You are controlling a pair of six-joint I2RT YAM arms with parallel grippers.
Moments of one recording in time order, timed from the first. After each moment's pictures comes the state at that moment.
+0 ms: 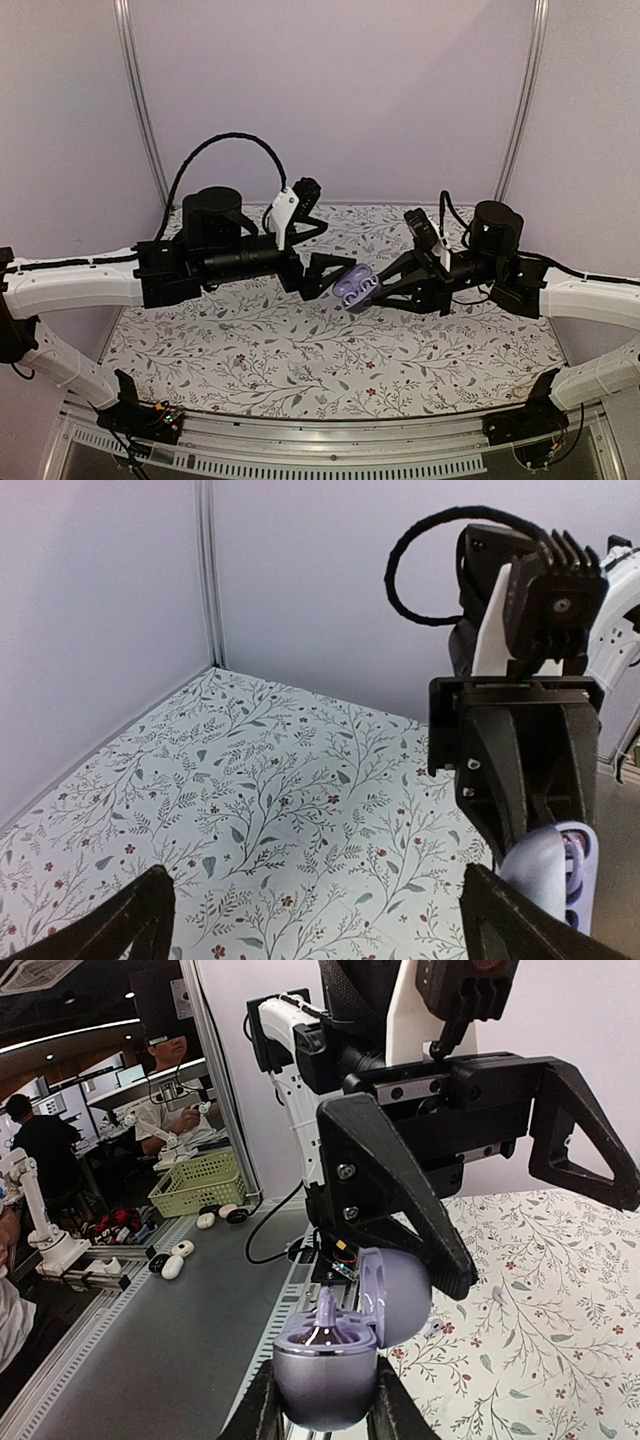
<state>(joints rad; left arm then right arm) -1.06 1.34 1.03 0.14 0.08 -0.04 0.80 1.20 0.76 0.38 -0.98 0.15</state>
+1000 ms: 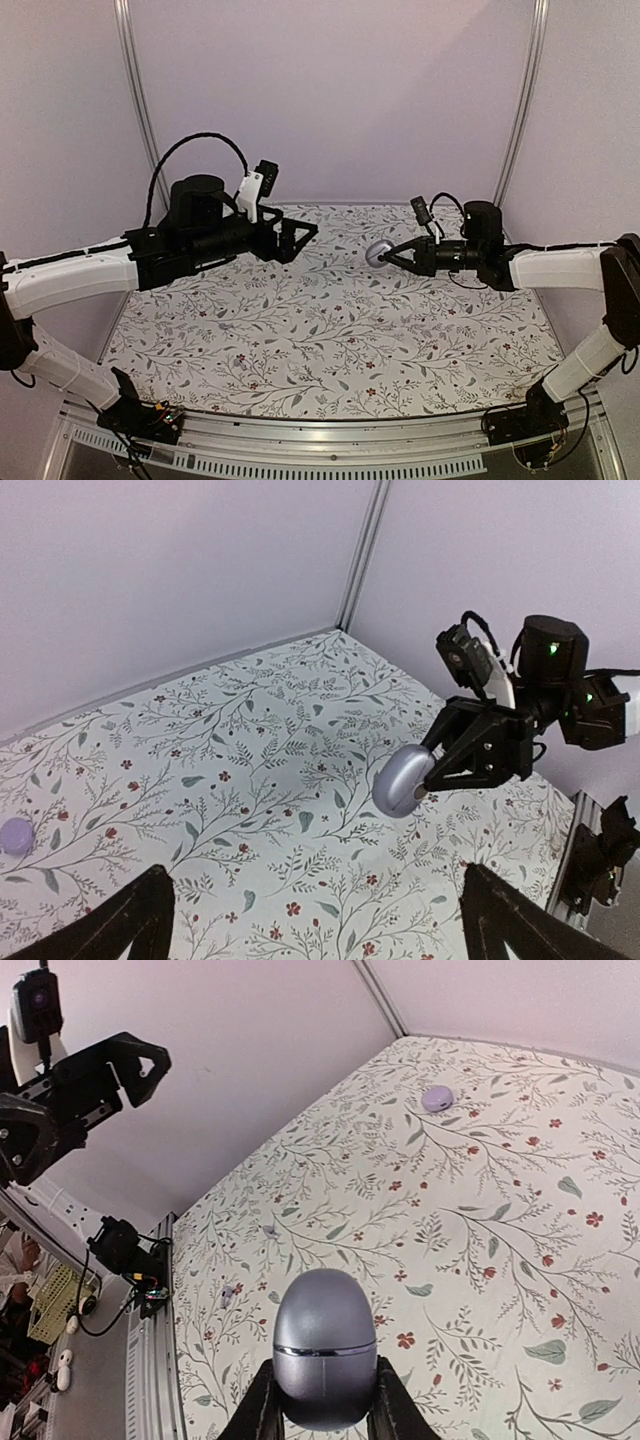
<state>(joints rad) -0.86 1.32 1.01 0.06 0.00 -0.23 0.47 1.48 0.77 0.41 -0.82 0.30</state>
